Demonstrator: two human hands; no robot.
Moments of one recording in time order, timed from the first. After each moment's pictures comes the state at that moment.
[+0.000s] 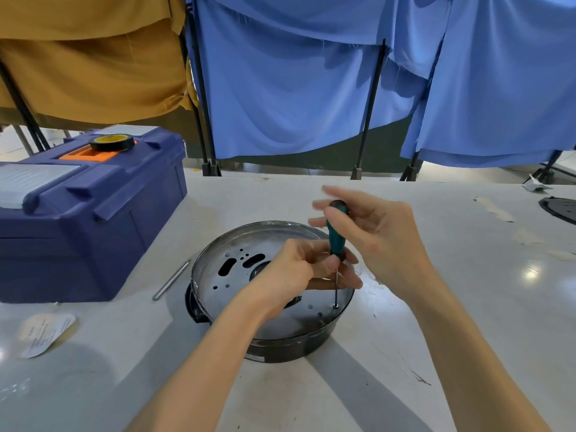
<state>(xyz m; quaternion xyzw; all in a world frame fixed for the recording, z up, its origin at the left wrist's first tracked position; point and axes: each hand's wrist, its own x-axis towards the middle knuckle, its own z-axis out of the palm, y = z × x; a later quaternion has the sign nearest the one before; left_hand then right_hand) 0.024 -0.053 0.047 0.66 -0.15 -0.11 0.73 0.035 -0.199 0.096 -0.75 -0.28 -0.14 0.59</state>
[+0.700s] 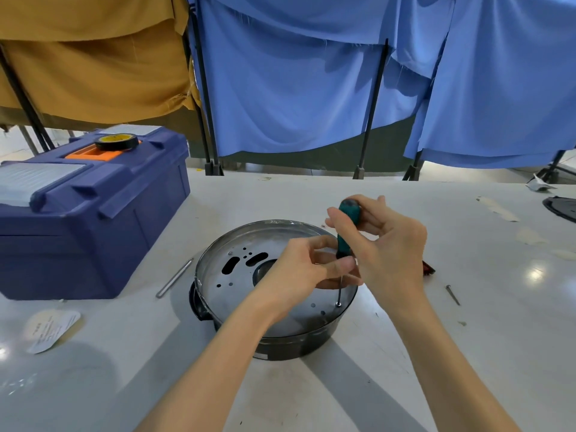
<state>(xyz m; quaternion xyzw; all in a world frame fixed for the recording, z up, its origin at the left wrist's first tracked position) 0.018 -0.059 0.051 0.66 -0.13 -0.08 0.74 0.022 -0.188 0.080 -0.76 -0.19 -0.29 0.55</state>
